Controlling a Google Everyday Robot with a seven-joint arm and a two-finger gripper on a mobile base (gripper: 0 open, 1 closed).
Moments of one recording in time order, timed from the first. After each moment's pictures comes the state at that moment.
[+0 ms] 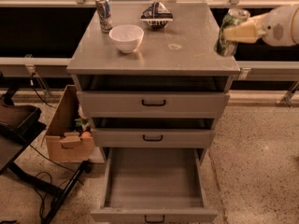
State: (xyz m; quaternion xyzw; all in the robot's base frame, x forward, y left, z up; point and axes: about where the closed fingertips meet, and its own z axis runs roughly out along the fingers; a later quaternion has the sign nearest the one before) arm 0.668 -0.255 0.976 -0.30 0.78 0.13 0.53
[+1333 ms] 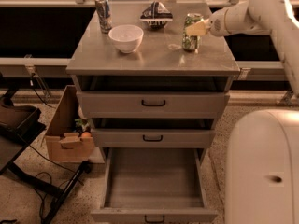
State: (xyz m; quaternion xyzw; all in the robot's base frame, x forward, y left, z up) arm 0.844 -0.194 0.888 -0.27 0.82 0.17 0.47
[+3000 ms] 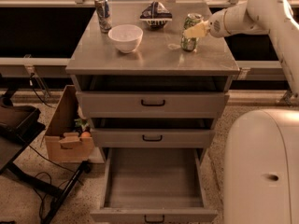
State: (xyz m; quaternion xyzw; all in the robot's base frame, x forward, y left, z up) arm 0.847 -0.192 0.890 -0.27 0.82 0.17 0.47
